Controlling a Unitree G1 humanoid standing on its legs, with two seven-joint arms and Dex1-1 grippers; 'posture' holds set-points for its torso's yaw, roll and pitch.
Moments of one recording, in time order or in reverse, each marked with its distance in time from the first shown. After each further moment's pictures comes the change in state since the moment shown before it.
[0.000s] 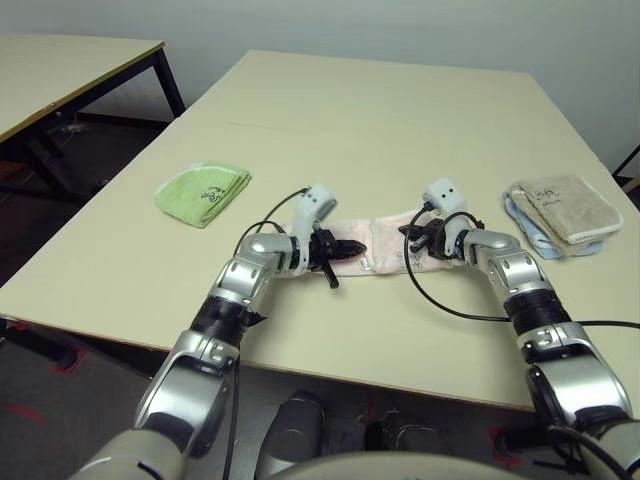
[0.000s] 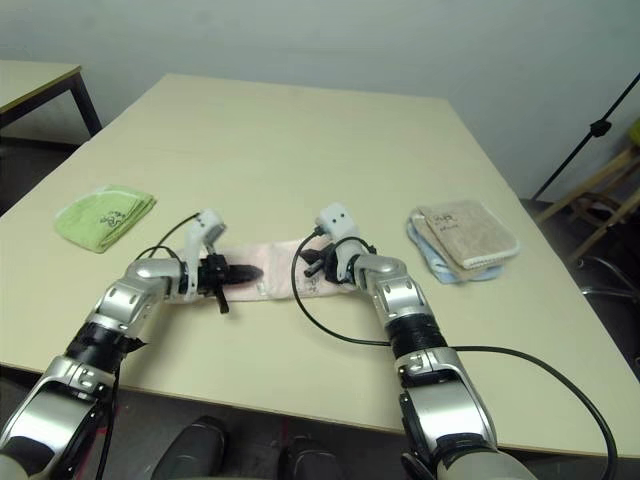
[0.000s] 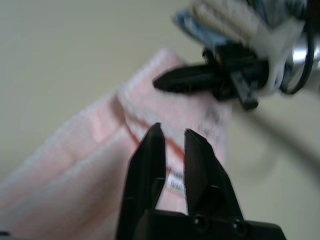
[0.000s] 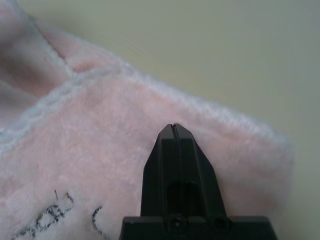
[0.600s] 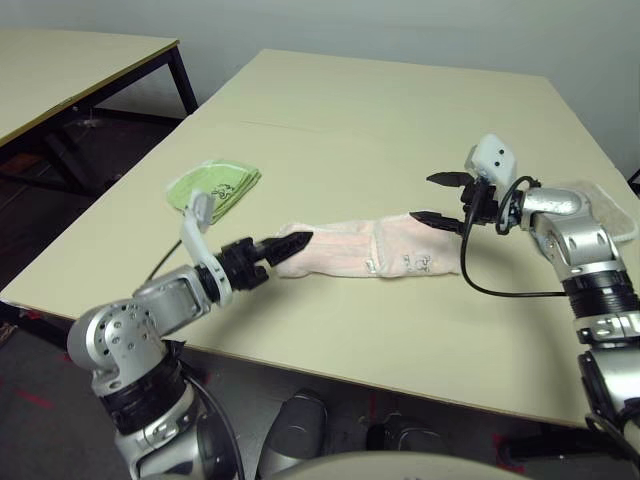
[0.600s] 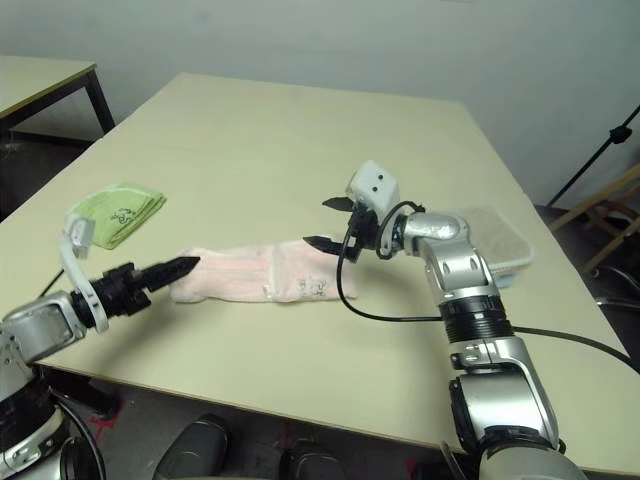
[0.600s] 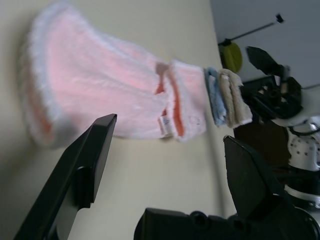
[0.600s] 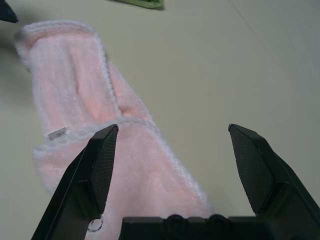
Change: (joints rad) left arm 0.221 -0.176 0.631 -0.522 -0.524 0.932 0.524; right arm -0.059 -0.270 -0.022 -0.140 0.064 -0.109 0.372
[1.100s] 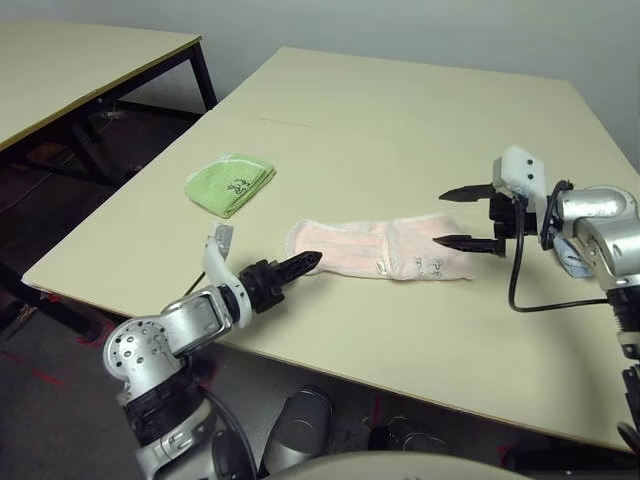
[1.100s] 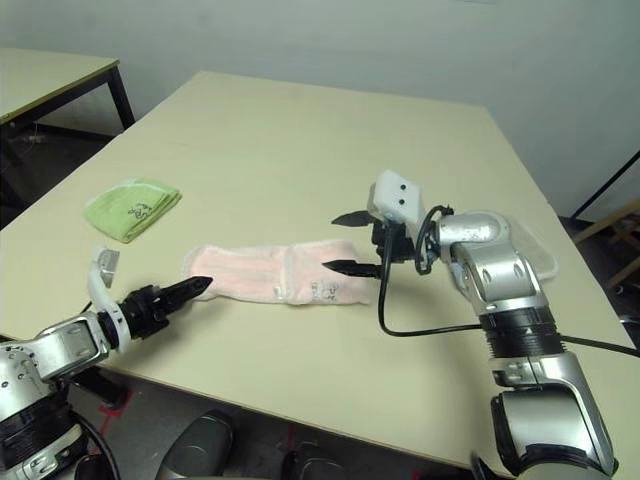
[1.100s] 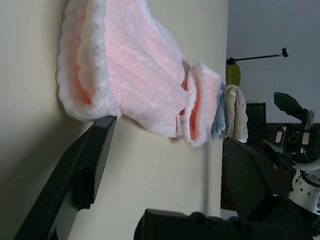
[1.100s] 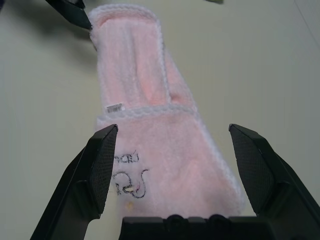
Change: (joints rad) left arm -0.017 -0.098 0.039 0.179 -0.227 0.002 0.339; right arm 0.095 -0.133 -0.001 -0.192 0.059 0.045 0.154
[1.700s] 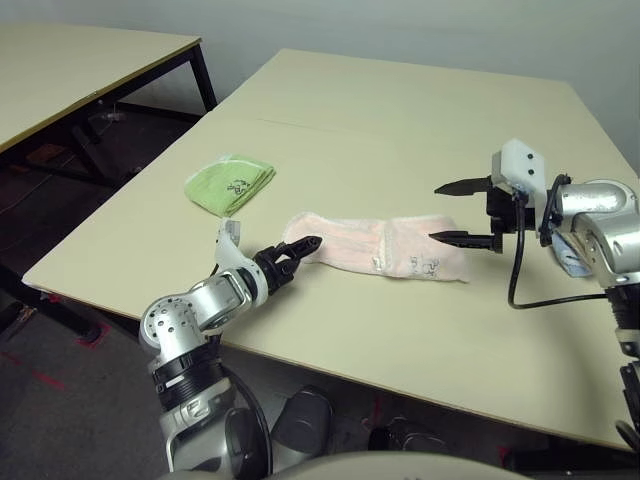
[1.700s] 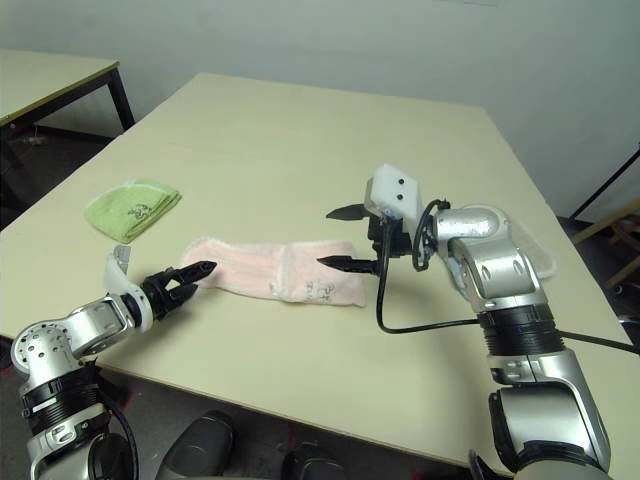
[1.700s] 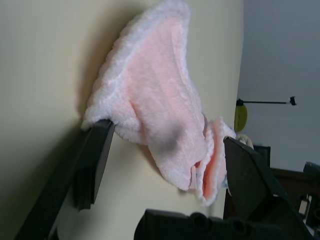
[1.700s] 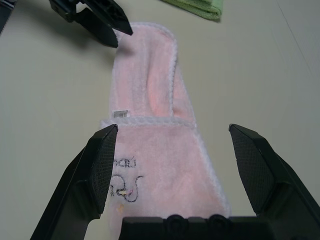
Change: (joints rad) left arm -0.117 -0.001 -0.045 0.271 0.185 -0.326 0.058; right arm -0.027 0.016 -0.001 0.002 0.020 -0.008 0.003
